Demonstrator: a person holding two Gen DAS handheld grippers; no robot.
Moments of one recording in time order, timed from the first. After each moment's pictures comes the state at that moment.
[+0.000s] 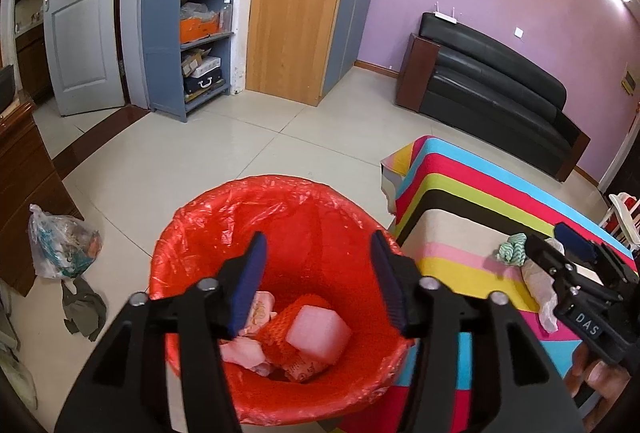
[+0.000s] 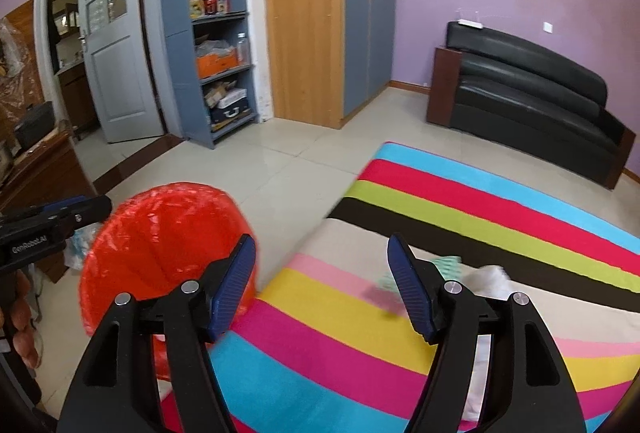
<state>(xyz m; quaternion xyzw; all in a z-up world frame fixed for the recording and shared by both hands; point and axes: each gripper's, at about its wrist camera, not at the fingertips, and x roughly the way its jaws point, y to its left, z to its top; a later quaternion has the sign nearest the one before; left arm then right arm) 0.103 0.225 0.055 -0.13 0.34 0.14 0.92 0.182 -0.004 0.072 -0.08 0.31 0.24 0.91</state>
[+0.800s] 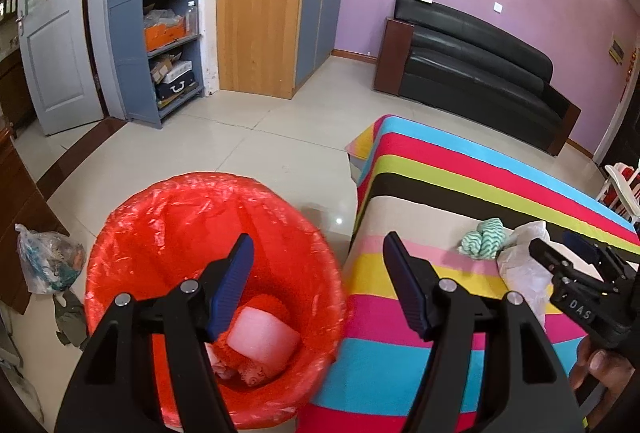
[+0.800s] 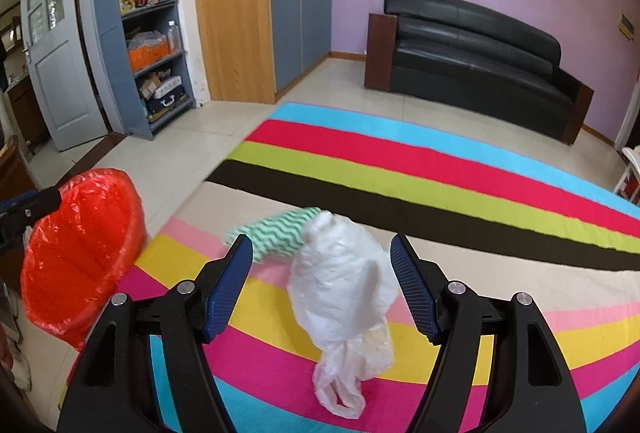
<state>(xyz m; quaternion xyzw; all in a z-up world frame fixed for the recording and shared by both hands) 0.154 0.149 0.040 -0.10 0.36 0.11 0.92 0.229 -0.094 0.033 -0.07 0.36 0.15 0.92</state>
